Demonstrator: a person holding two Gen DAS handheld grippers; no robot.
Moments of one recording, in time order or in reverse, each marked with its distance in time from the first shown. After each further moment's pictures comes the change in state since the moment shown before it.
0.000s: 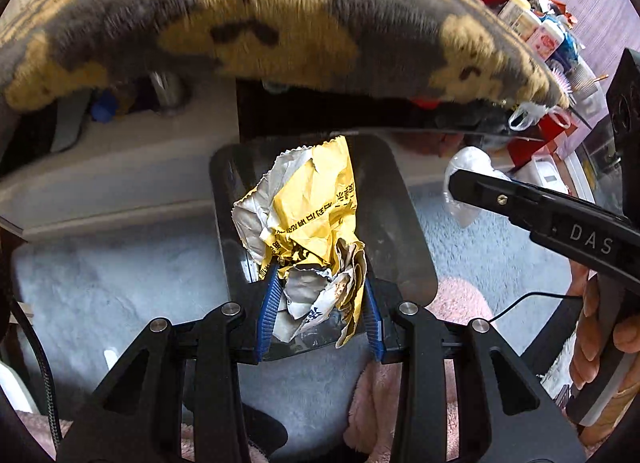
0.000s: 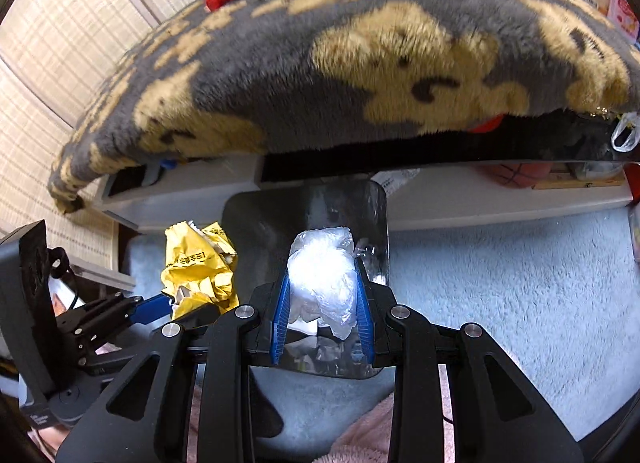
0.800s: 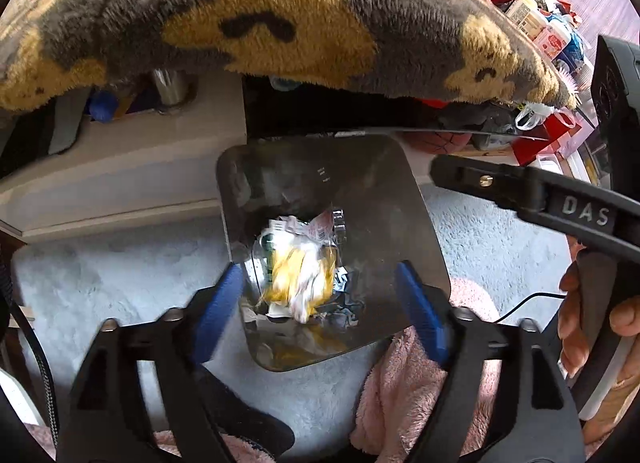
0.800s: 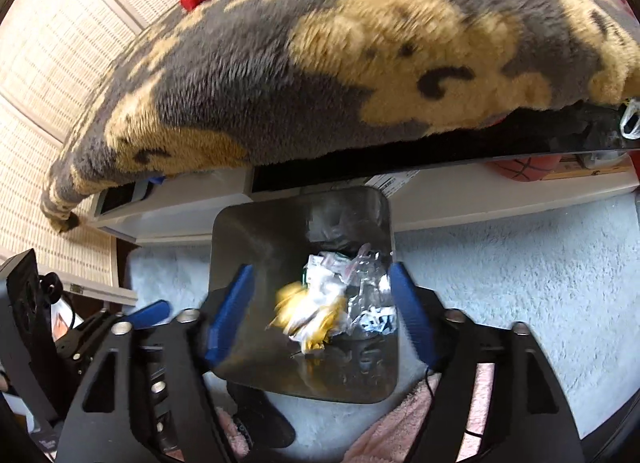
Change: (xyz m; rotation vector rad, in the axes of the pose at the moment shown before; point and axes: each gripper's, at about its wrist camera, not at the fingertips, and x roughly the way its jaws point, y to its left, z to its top) left arm 0.001 0.009 0.008 0.000 -0.007 0.014; right arm 0.015 -0.007 0.020 0.062 0.002 0.002
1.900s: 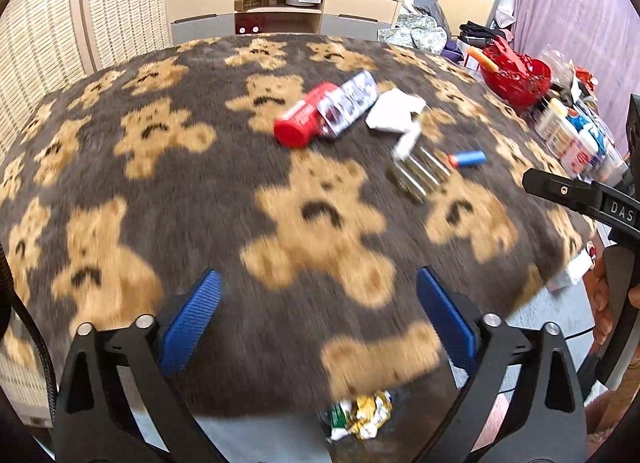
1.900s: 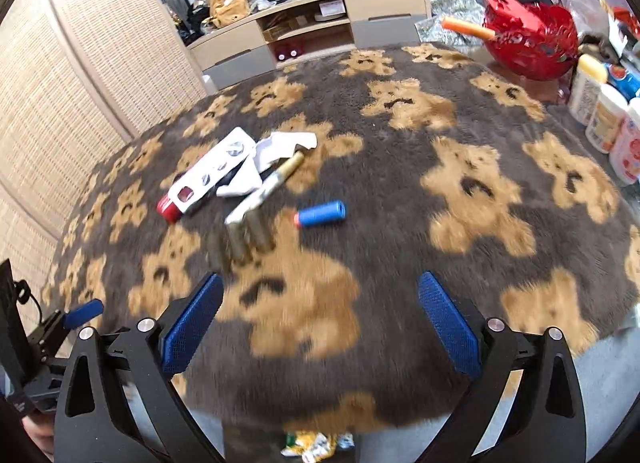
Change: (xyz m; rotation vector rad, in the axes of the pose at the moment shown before) left arm -0.062 0.046 0.196 0.040 -0.230 0.097; right arm -0.058 -0.004 0.186 0.016 -0.254 -0.060
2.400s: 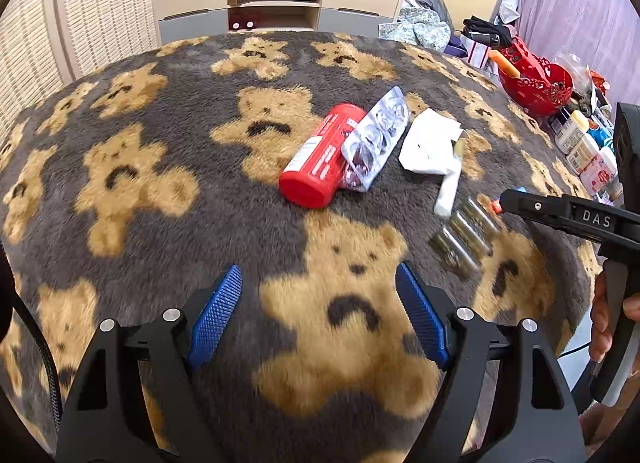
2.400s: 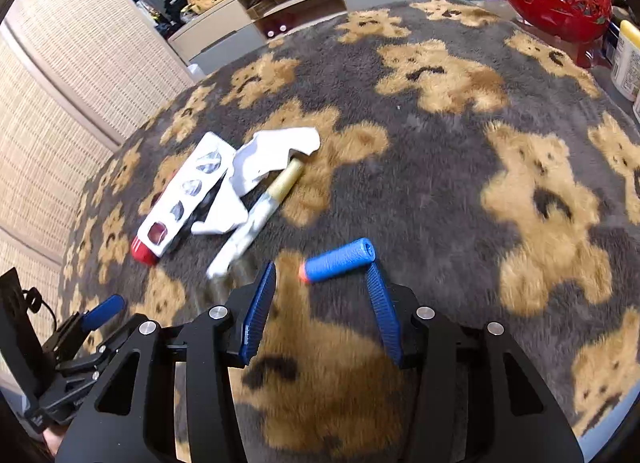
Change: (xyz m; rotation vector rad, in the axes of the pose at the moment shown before) left arm 0.058 0.015 0.053 0.019 0.029 -0.014; right arm 0.070 0.002 0.037 0.093 0.107 0.038
